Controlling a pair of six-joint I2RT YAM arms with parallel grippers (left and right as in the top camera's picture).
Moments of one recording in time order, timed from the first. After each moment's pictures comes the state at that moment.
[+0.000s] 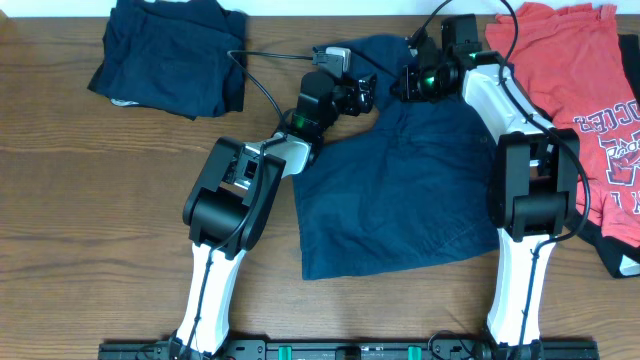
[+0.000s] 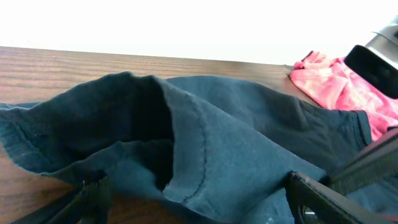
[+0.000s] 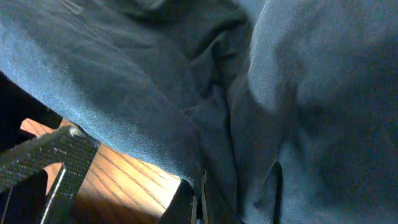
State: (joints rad) left arm -0.43 2.31 1.35 0.68 0.15 -0.37; right arm 0.11 2.33 1.84 -0.60 -0.55 0.10
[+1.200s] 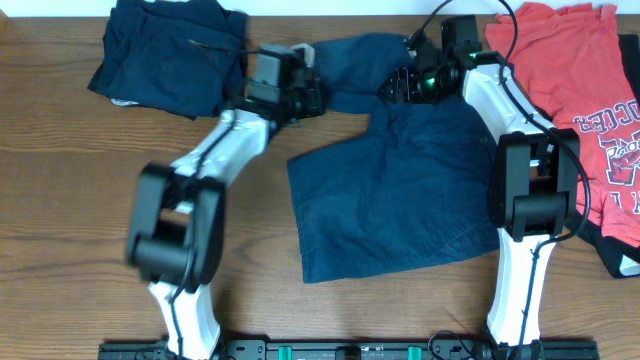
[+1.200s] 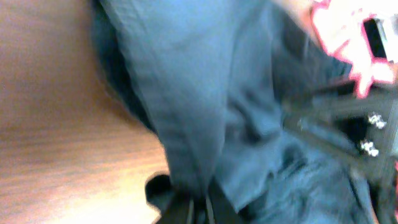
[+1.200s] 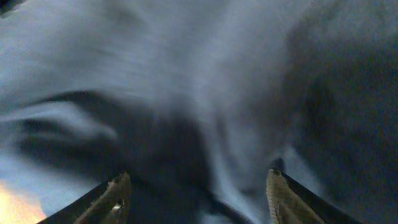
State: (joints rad) left arm -0.28 1.97 1.38 -0.20 0.41 -0.44; right arm 0.11 2.33 1.84 -0.62 -0.58 0.07
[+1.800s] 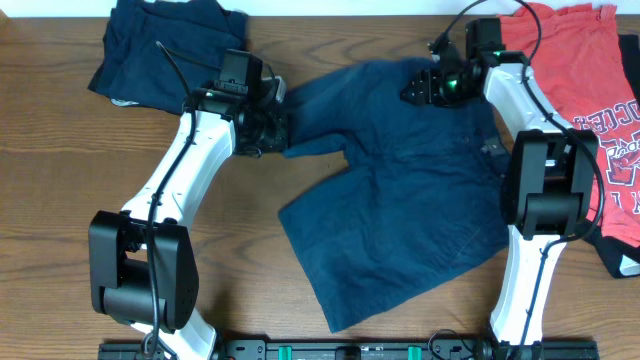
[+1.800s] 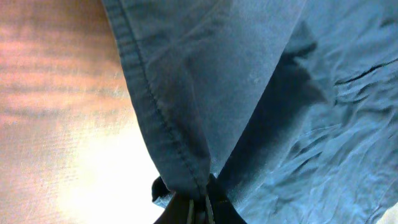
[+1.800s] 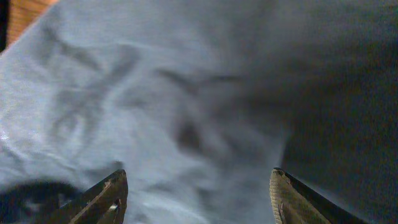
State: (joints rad) left arm -0.22 1.80 1.39 -0.83 0.33 -0.22; right arm 0.02 2.32 1.84 -0.72 -0.54 0.01
